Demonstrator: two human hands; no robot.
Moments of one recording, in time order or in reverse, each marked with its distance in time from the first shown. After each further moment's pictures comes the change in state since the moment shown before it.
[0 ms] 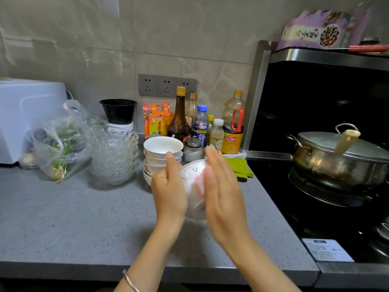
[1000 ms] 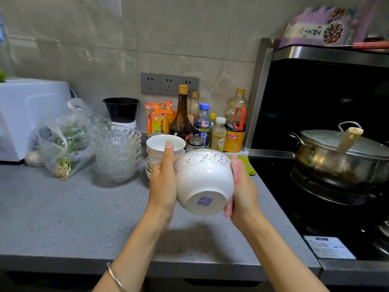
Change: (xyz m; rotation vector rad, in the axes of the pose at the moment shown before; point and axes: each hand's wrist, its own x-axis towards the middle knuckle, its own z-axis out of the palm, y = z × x) left_hand 0.001 0.028 -0.014 -0.086 -0.194 -0.217; right_hand 0.019 0.007 -0.020 0.700 0.063 0.816
